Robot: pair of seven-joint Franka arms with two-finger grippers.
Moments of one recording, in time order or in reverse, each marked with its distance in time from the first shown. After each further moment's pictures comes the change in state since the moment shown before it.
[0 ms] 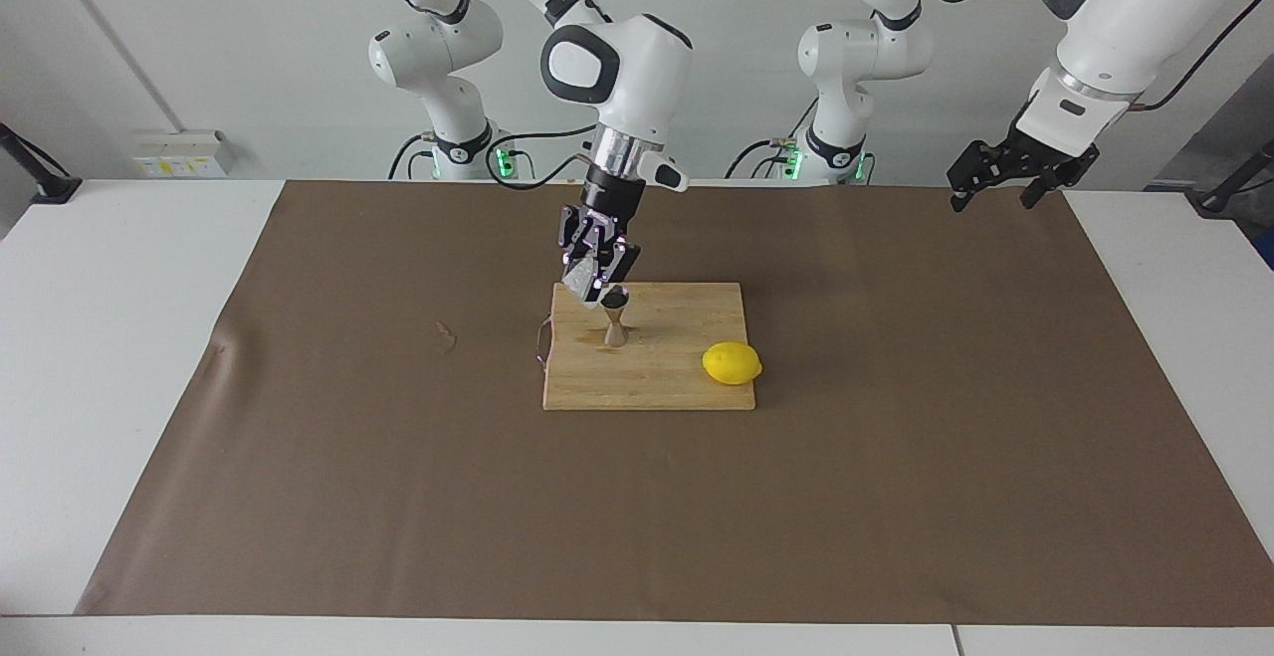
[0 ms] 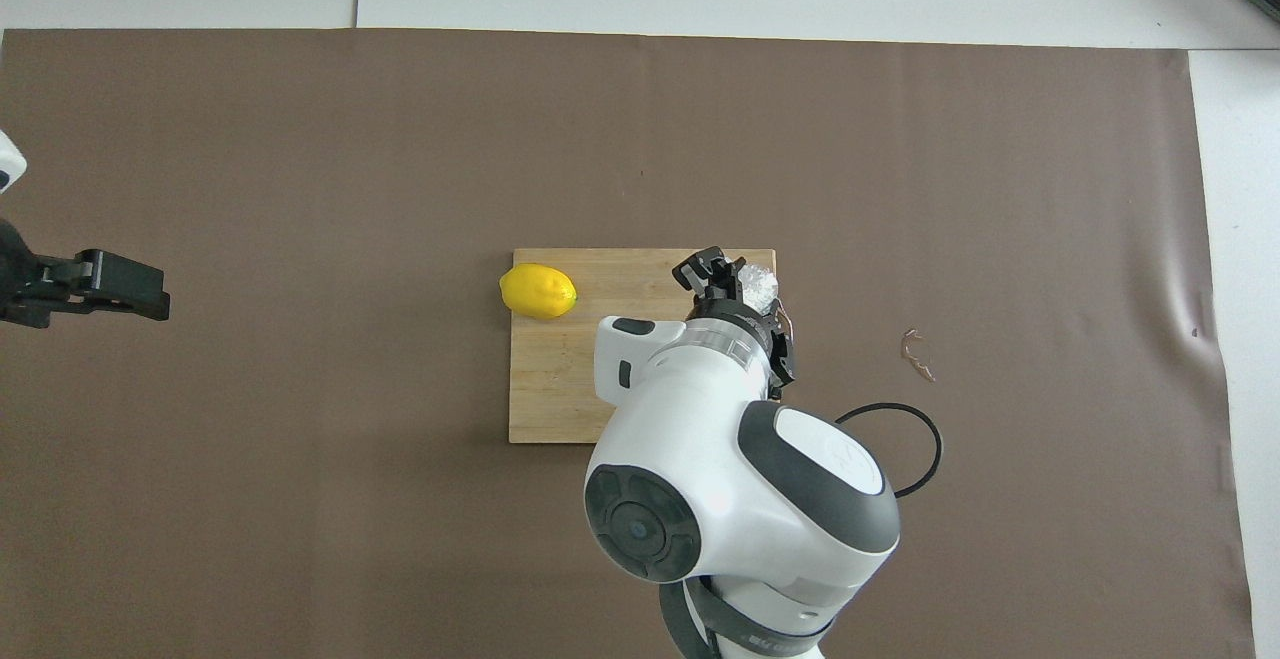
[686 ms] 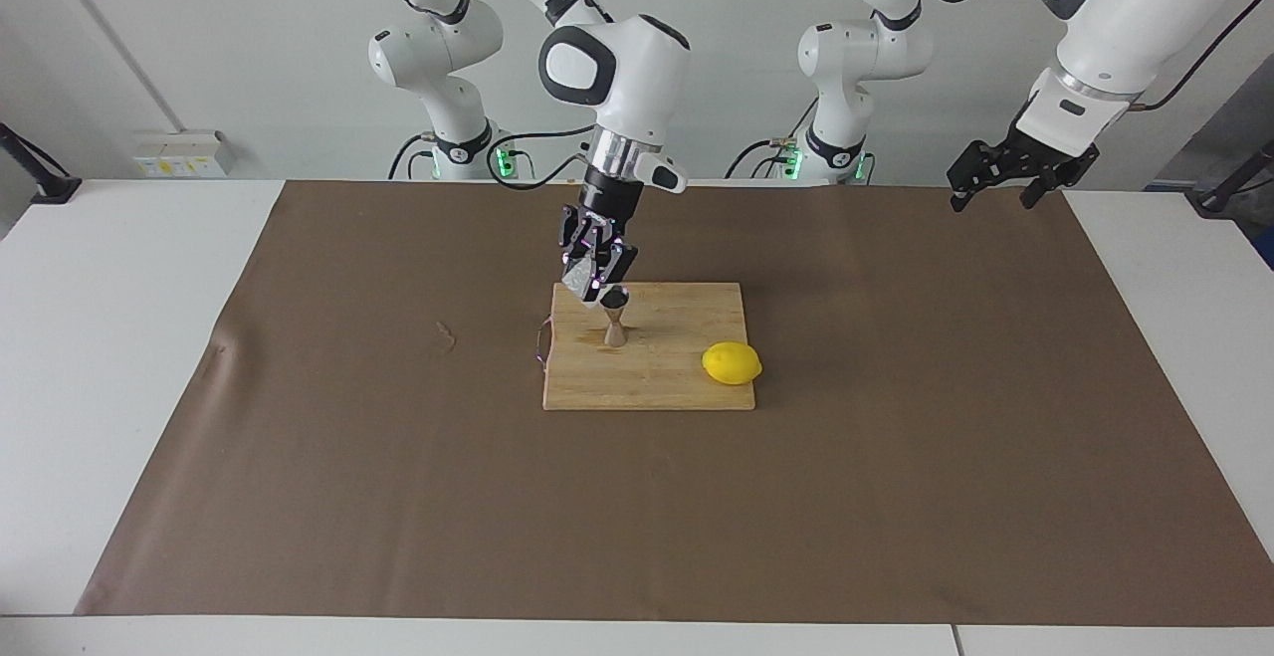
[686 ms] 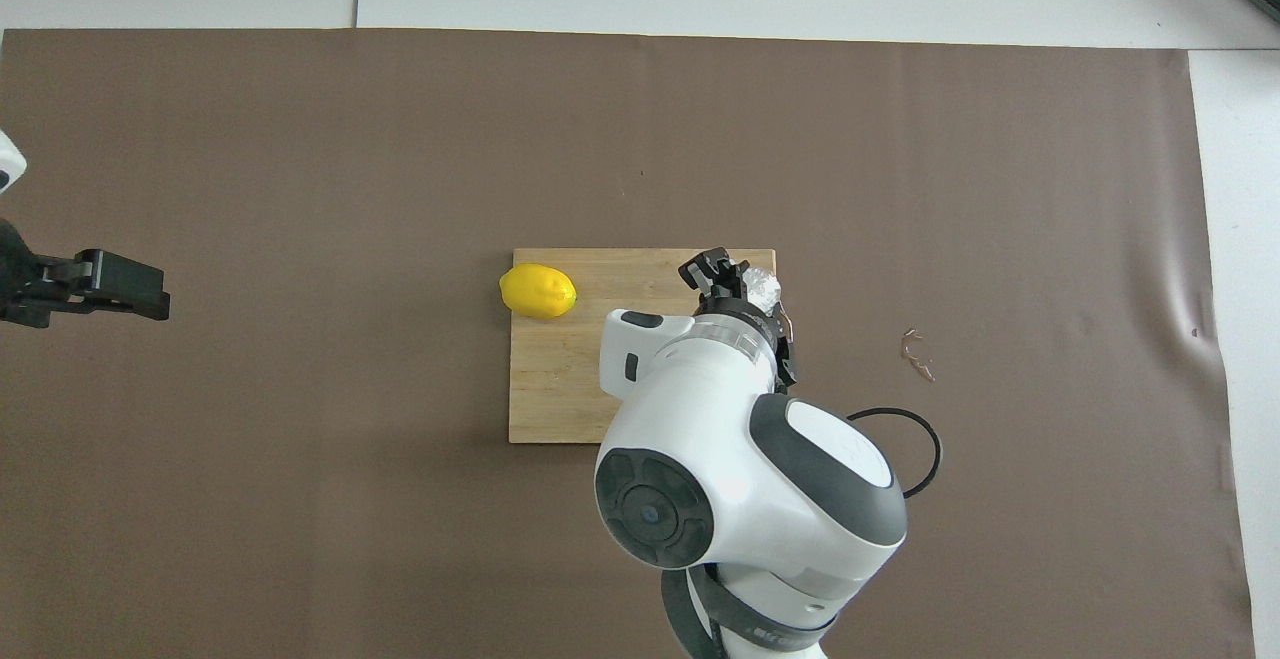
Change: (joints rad) left arm 0.000 0.000 0.000 0.000 0.000 0.000 0.000; right arm -0.018 0.000 0.000 0.000 0.060 -0.003 0.004
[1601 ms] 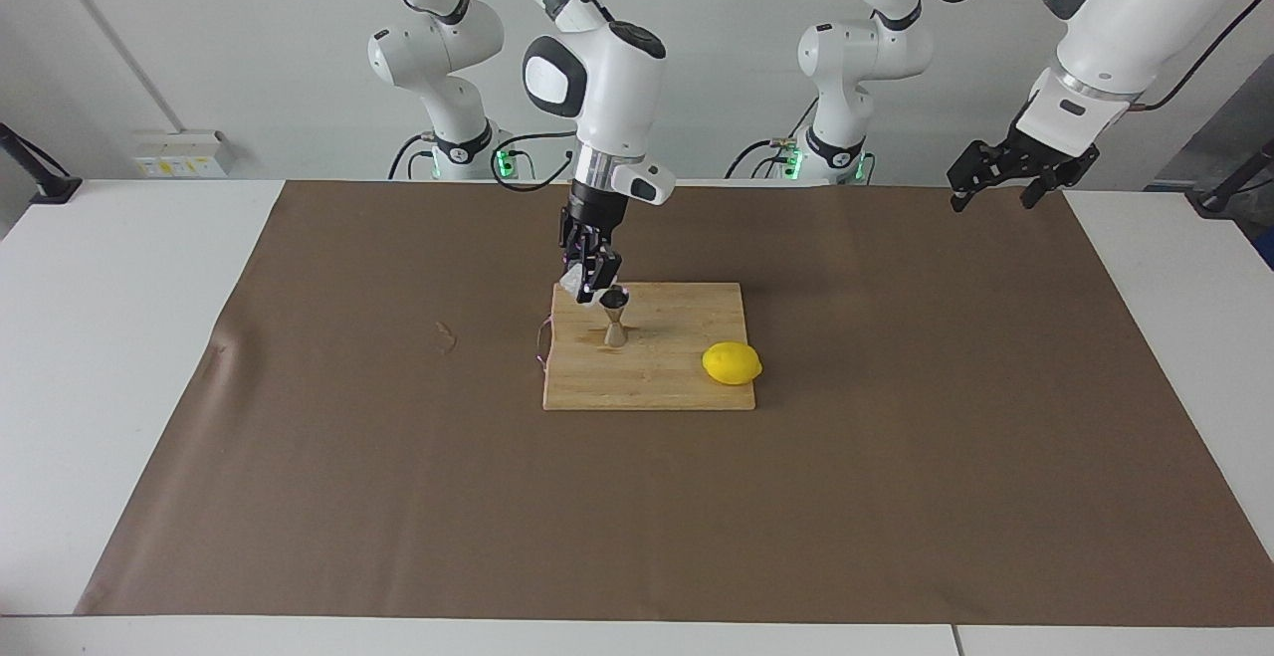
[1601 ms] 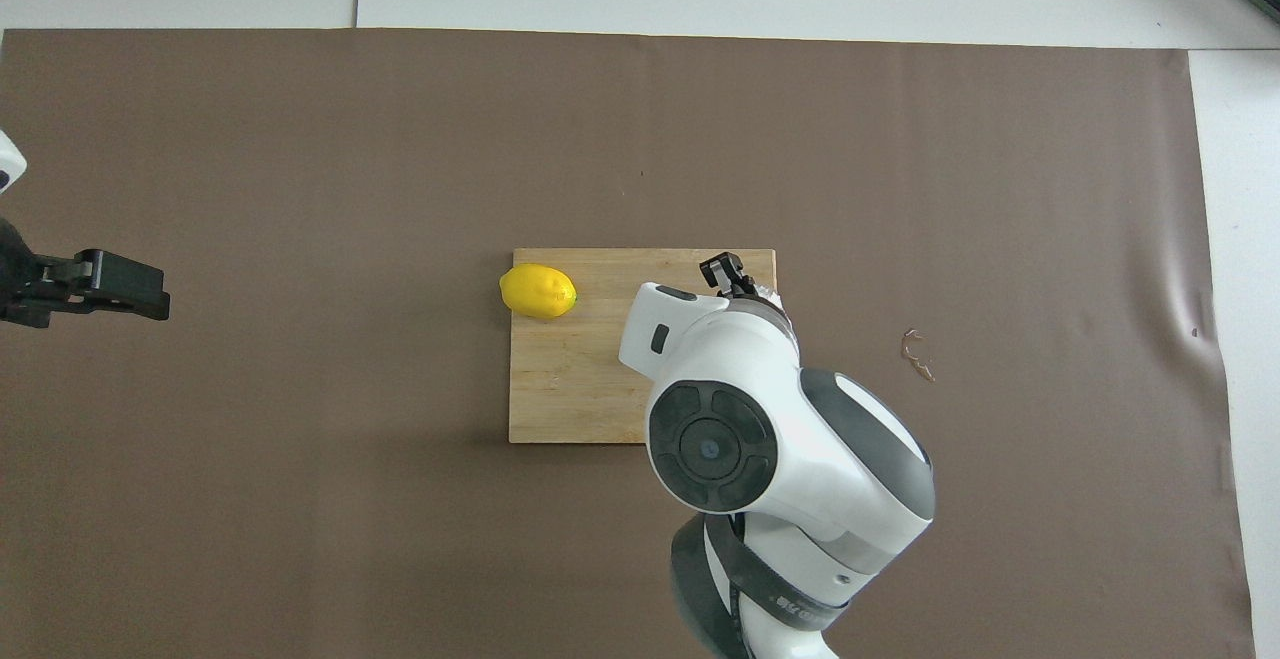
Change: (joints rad) left arm 0.000 0.000 0.000 0.000 0.000 0.000 0.000; right arm -0.040 0.000 0.000 0.000 0.214 0.002 0.002
